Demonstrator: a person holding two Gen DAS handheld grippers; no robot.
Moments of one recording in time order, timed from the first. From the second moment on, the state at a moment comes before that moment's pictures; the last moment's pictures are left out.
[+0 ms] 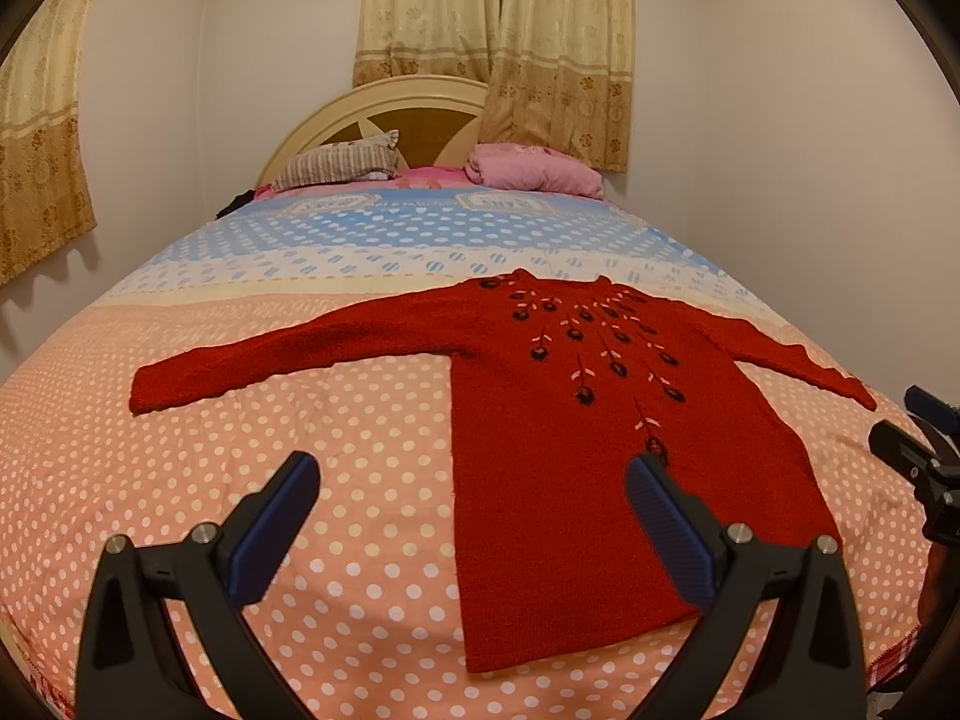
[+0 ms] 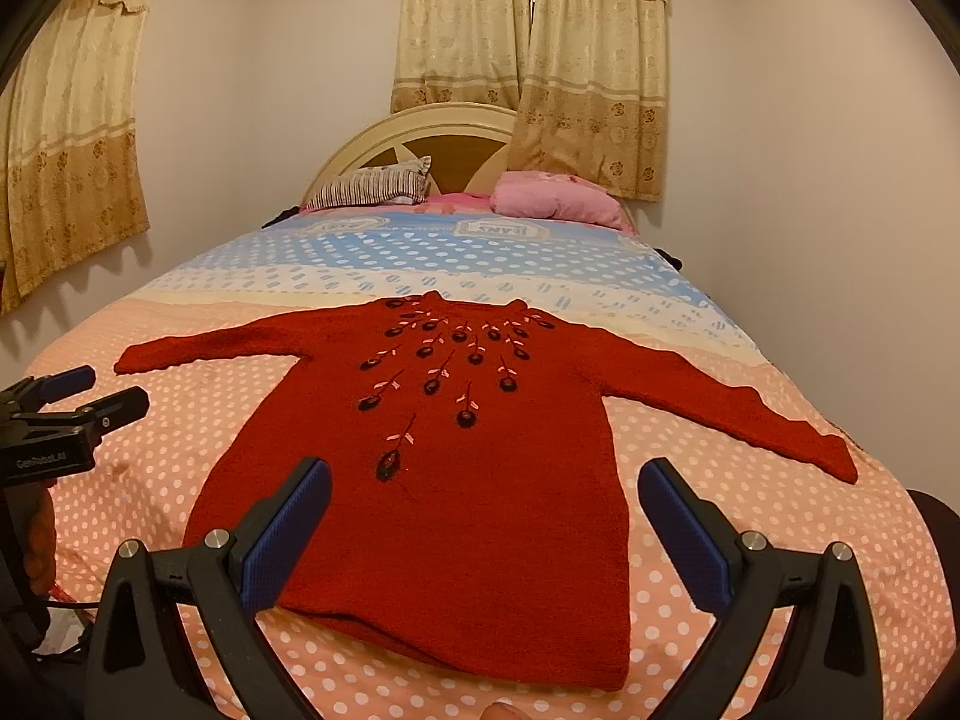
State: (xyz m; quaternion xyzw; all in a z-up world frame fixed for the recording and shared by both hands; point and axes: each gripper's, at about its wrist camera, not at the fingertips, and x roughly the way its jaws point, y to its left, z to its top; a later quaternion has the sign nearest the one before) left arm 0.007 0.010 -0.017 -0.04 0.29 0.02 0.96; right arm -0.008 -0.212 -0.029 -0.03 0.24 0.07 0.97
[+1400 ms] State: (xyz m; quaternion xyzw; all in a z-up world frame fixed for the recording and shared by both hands) left arm 0.191 -0.035 -0.069 0.03 0.37 -0.04 0.93; right arm 0.138 -0.453 -0.096 0.10 0.39 -0.11 0.91
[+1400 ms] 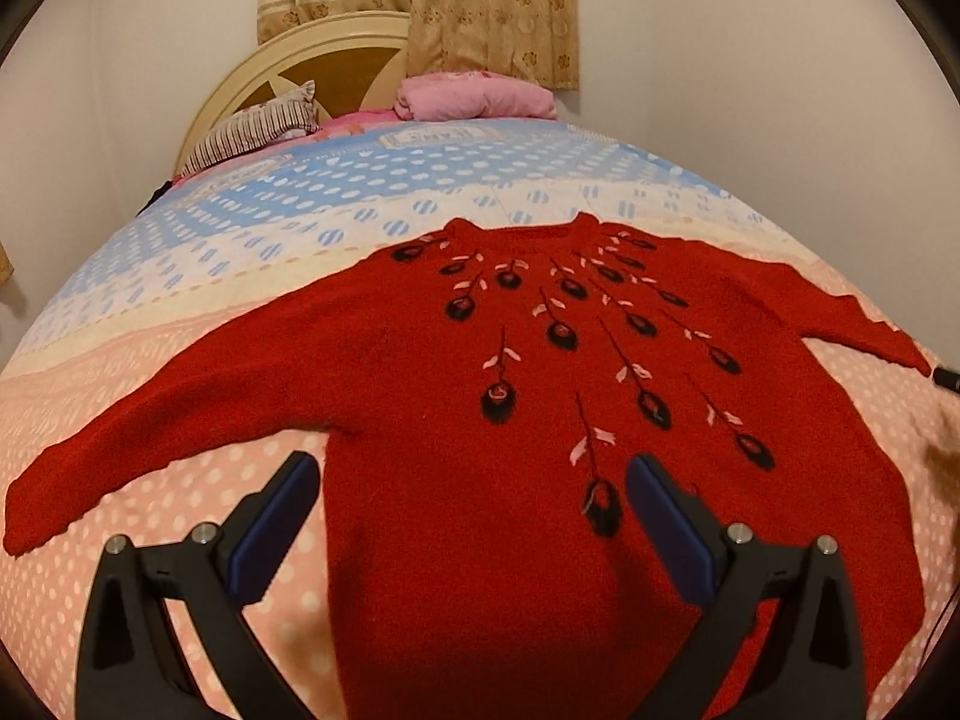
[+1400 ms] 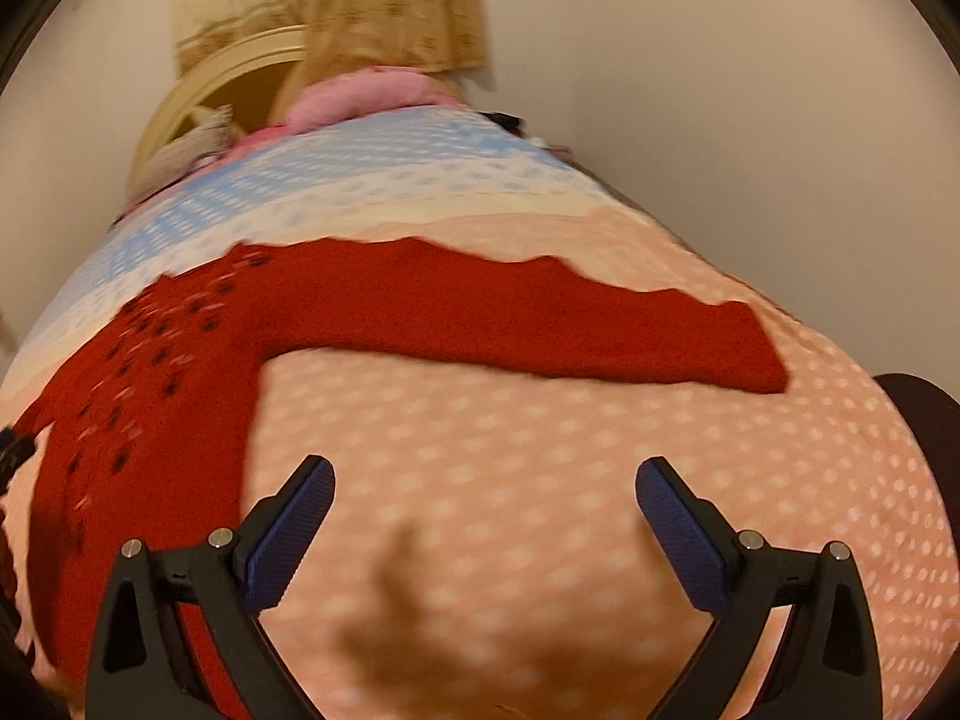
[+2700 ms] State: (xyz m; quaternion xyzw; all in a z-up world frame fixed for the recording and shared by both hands) left arm 0.224 -0.011 -0.085 -0.01 0.38 -0.02 0.93; right arm 0.222 -0.585 -0.067 0.15 0.40 -0.17 0.89
